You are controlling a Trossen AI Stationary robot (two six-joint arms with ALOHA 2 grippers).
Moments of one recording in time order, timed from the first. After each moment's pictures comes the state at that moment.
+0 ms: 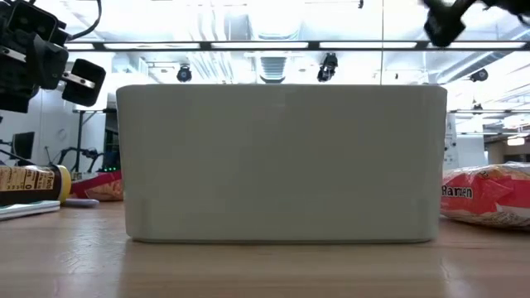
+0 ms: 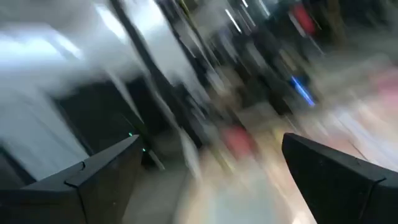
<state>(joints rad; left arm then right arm) 0.41 0.09 0.00 0.05 1.23 -0.19 0.19 0.43 0.38 0.11 -0.01 0.54</state>
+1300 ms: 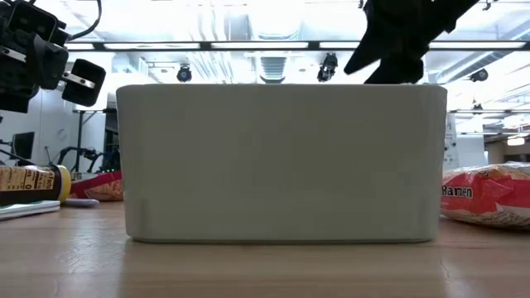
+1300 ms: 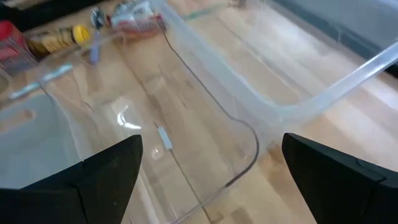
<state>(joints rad) 0.40 0.09 0.00 0.05 1.23 -0.19 0.19 1.18 0.80 -0.38 0.48 0.59</state>
